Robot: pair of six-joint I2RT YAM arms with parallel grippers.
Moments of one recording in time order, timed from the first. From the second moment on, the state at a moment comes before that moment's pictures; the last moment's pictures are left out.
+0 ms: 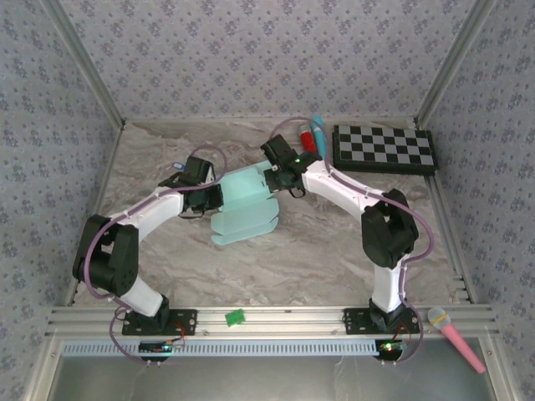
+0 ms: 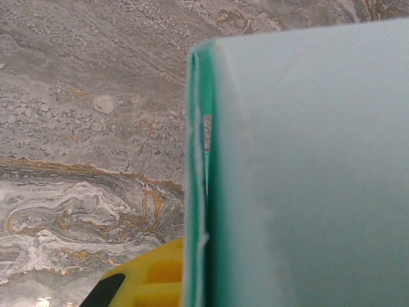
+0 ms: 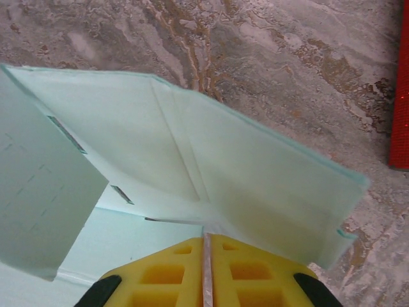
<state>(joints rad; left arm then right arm) -0.37 1.56 0.98 -0.44 0.09 -0.52 0.68 1.90 1.59 -0.71 0.19 0.30</state>
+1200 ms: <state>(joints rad) -0.37 1.58 0.98 -0.46 0.09 -0.51 0.64 1.93 1.53 -0.55 -0.08 0.33</state>
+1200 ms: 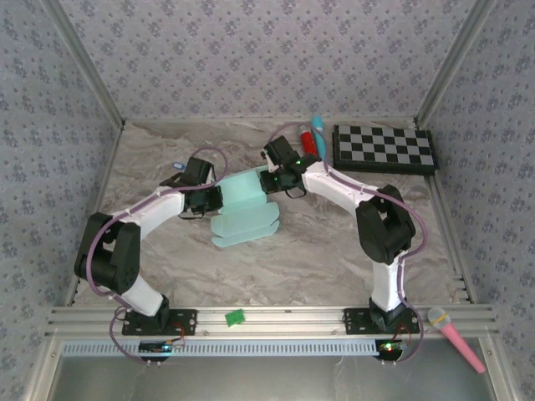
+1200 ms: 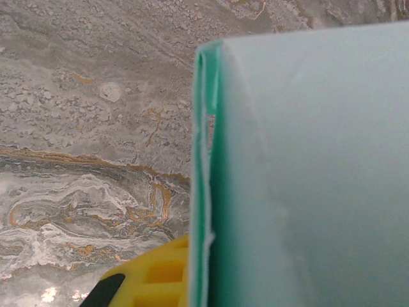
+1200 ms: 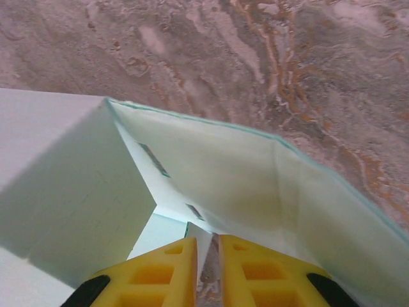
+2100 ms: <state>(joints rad) -0.37 1.58 0.98 -0.45 0.09 -0.51 0.62 1.92 1.49 -0.48 -0.21 0.37</state>
